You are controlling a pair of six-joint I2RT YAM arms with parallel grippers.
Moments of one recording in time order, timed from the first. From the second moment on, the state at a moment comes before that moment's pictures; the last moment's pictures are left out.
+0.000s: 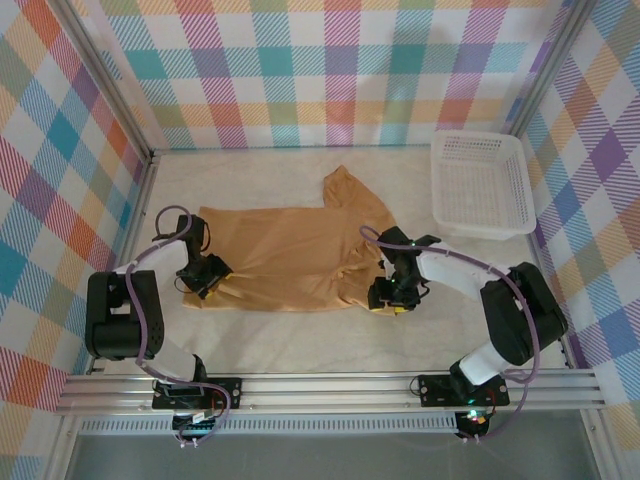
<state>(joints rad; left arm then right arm) 0.05 1.55 0.85 -0.70 0.13 -0.74 0.55 1.54 0.87 -0.84 -0.27 0.48</state>
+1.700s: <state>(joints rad) 0.02 1.44 1.07 -0.89 -0.03 -0.66 0.56 1.88 1.27 -0.90 -0.38 0.48</state>
